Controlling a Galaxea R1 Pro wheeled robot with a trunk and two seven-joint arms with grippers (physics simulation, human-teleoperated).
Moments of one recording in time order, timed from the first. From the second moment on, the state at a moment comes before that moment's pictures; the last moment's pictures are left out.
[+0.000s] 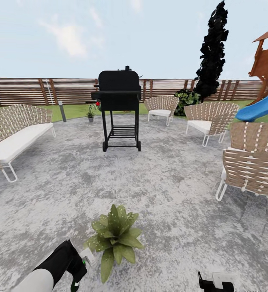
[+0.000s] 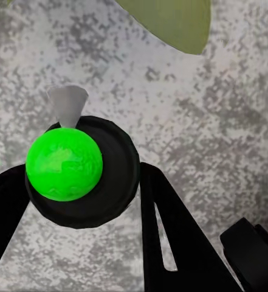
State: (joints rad) left arm -0.59 0.02 0.15 -0.44 -1.04 0.42 -0.74; right arm -0.36 -0.08 -0.54 -0.17 0.54 -0.54 -0.11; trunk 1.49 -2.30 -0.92
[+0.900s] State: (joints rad) left arm -0.59 0.02 0.15 -0.44 -1.05 0.43 -0.73; right arm -0.36 -0.07 -0.54 -0.17 0.54 -0.54 -0.10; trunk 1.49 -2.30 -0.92
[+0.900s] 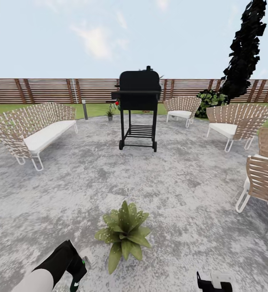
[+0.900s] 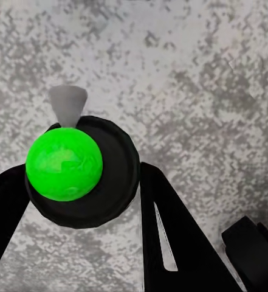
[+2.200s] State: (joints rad) left arm -0.58 0.03 0.15 -0.42 -1.05 0.43 -0.73; right arm -0.36 -0.07 -0.54 -0.17 0.54 -0.54 -0.10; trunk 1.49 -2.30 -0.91
